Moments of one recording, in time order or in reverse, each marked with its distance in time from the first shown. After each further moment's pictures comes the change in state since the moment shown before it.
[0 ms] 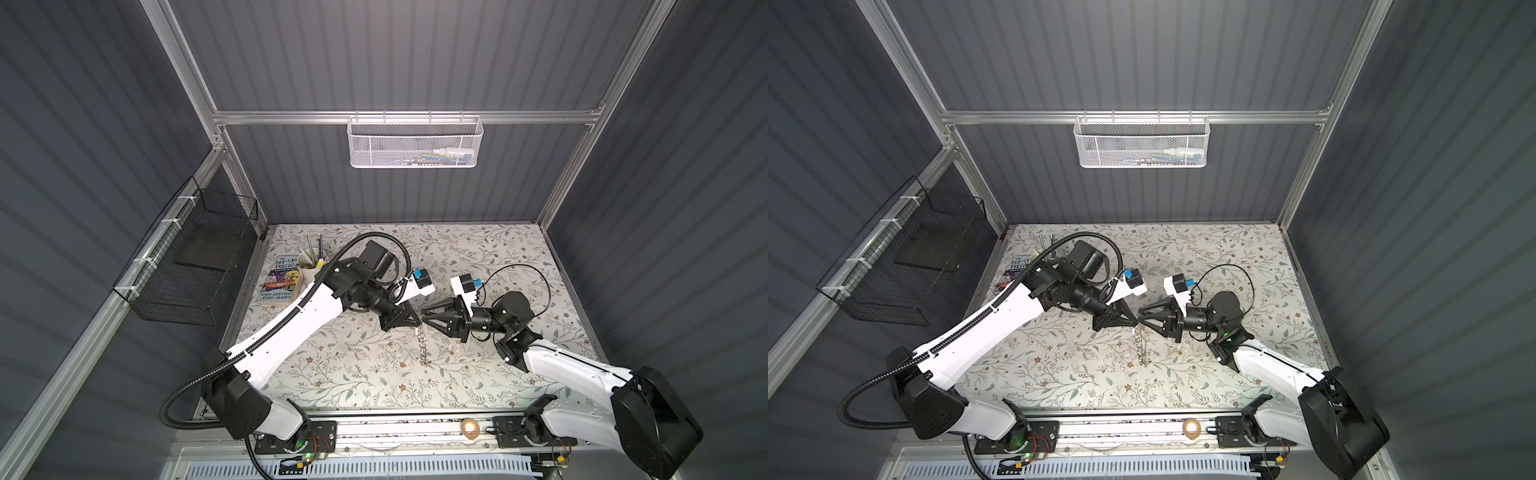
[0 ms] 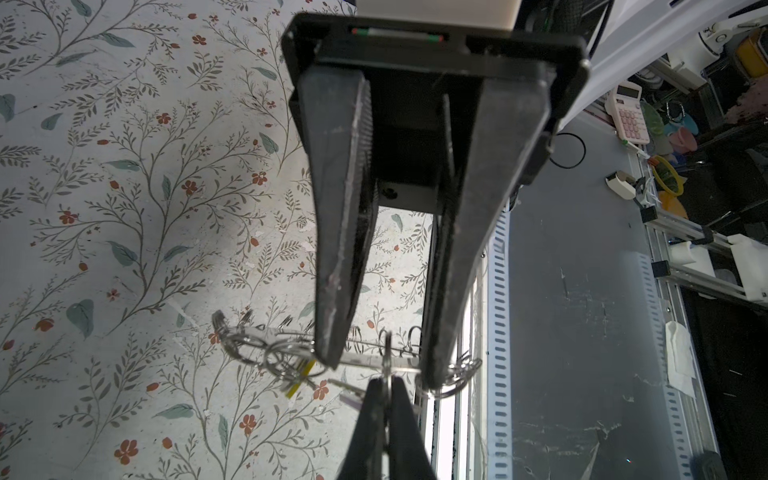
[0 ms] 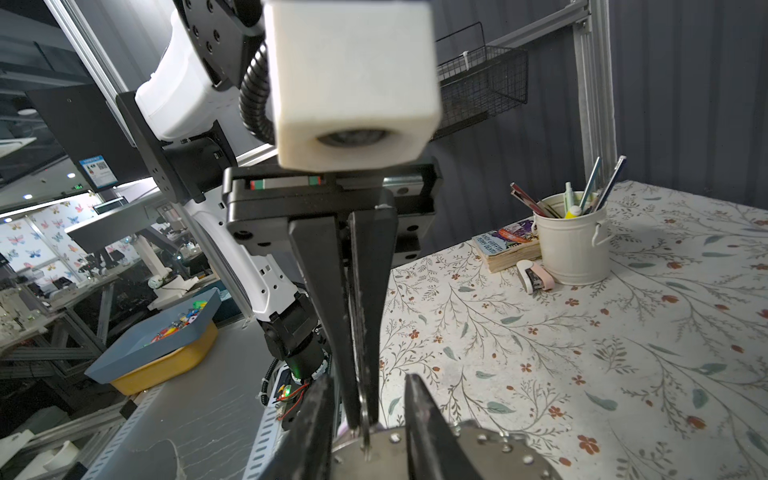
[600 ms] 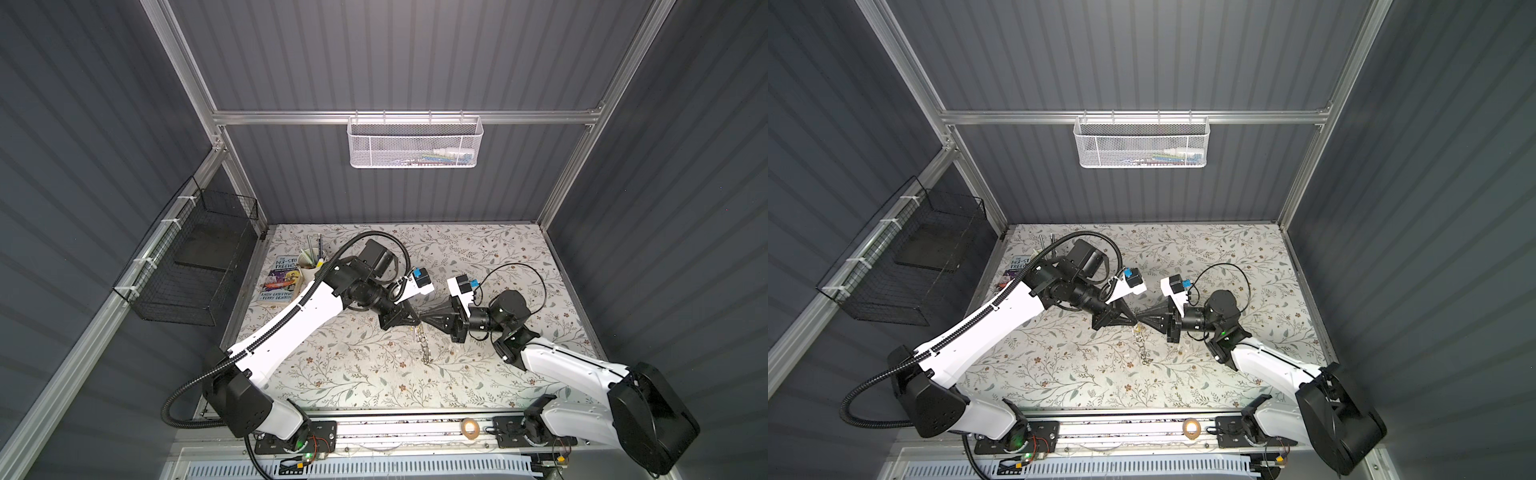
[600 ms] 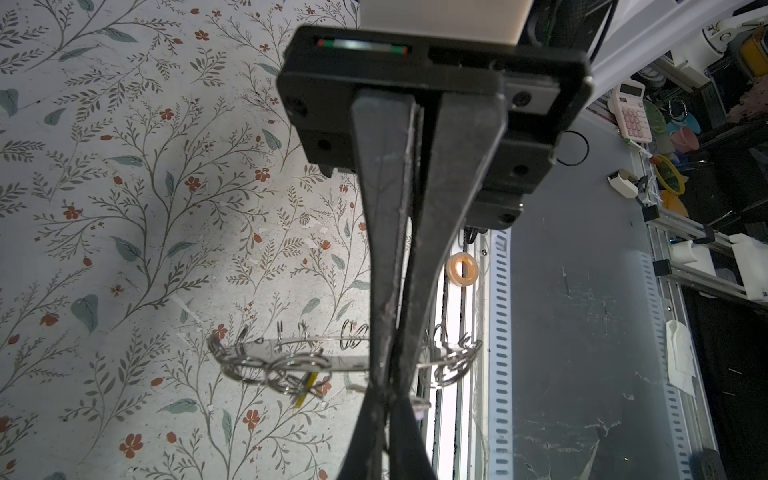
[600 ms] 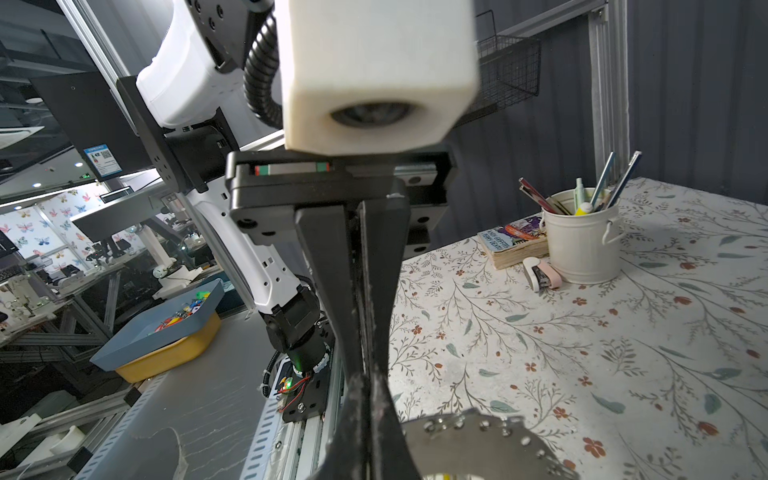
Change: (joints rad) left arm 0.000 0.008 0.008 -0.013 -0.003 0.008; right arm 0.011 0.022 0.011 -0.007 -0.011 -0.022
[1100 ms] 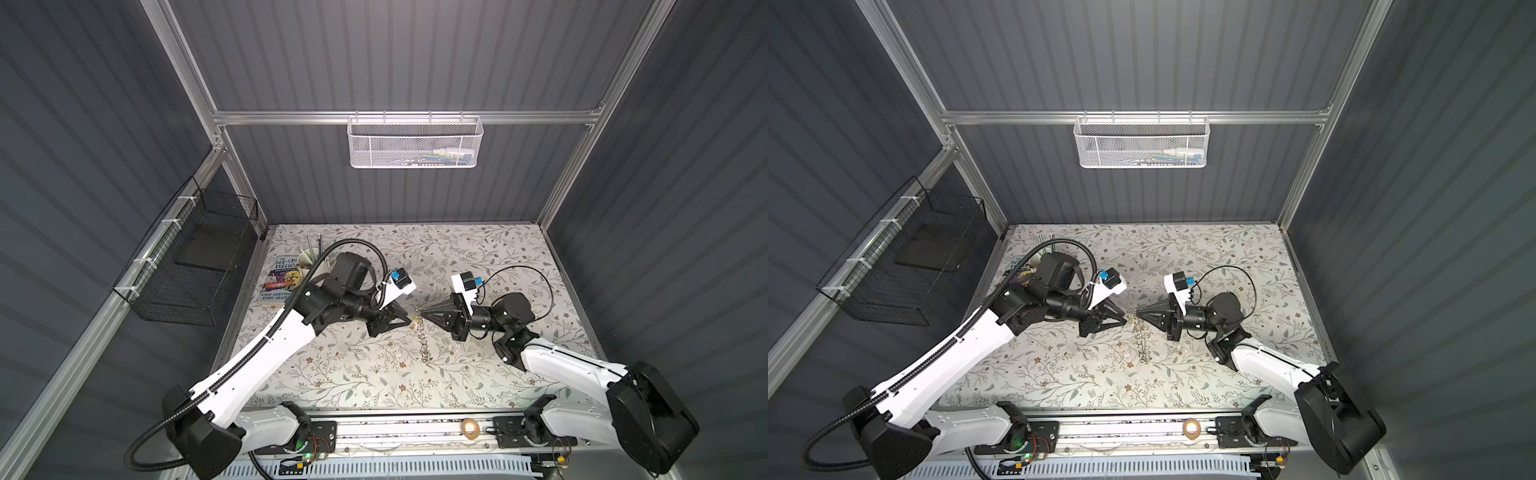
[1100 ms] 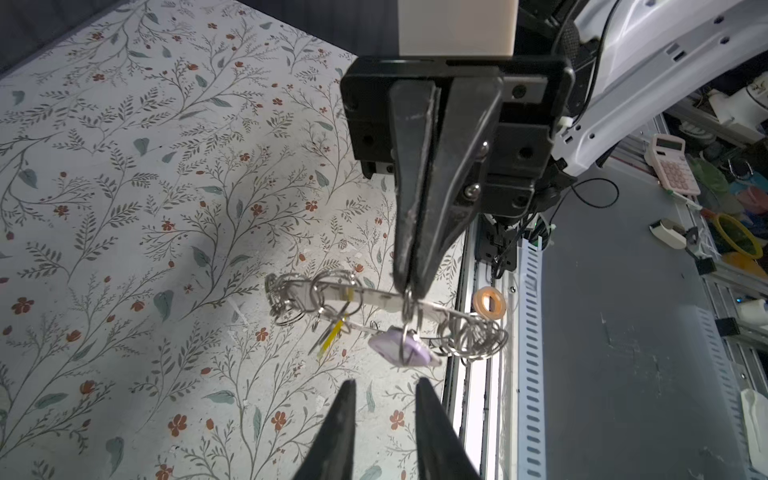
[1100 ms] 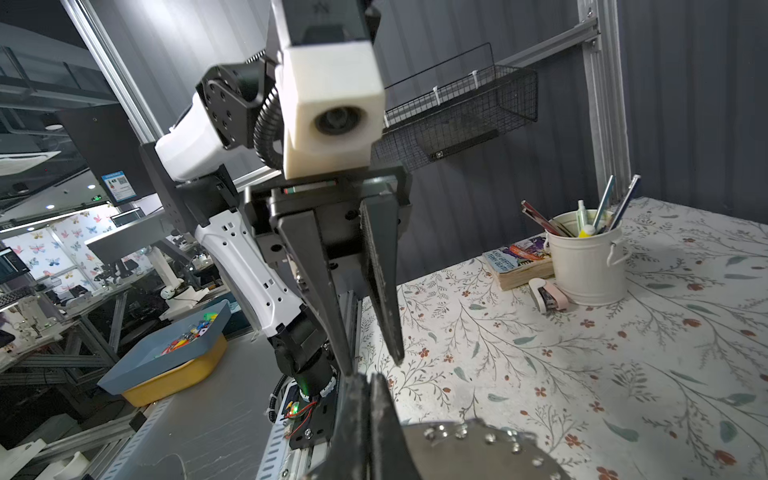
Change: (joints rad) left arm 0.049 -0.296 -0.309 0.315 -0.051 -0.161; right arm 0.001 0.005 -0.010 0.155 0.022 0.122
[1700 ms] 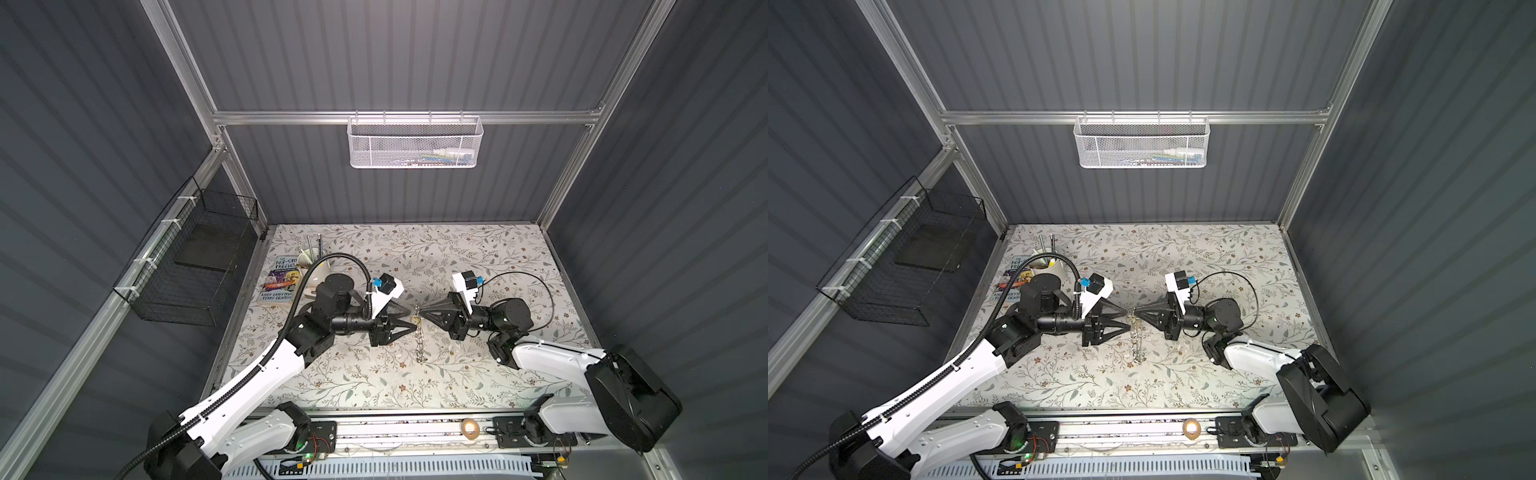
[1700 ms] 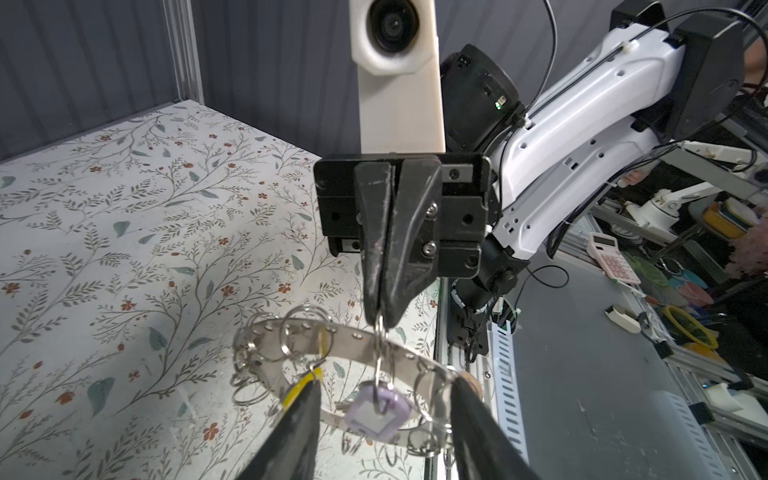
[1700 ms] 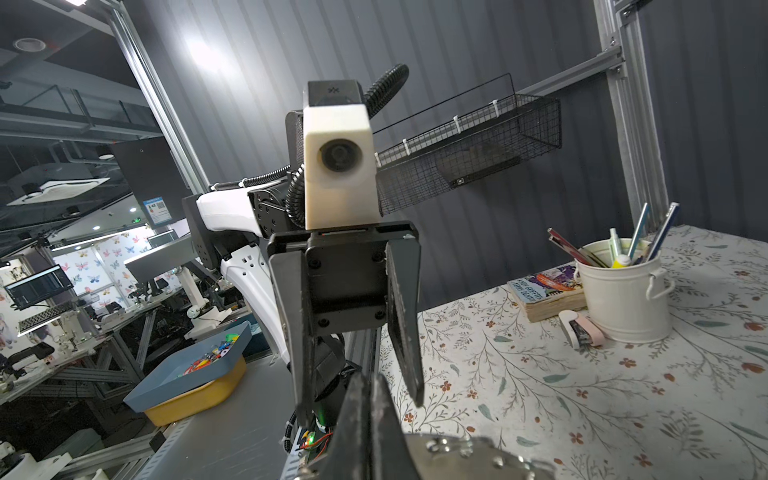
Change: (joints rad) left arm 0.006 -0.145 -0.320 0.547 0.148 -0.277; right arm 0.020 0.119 -0.016 0.293 0.002 0.148
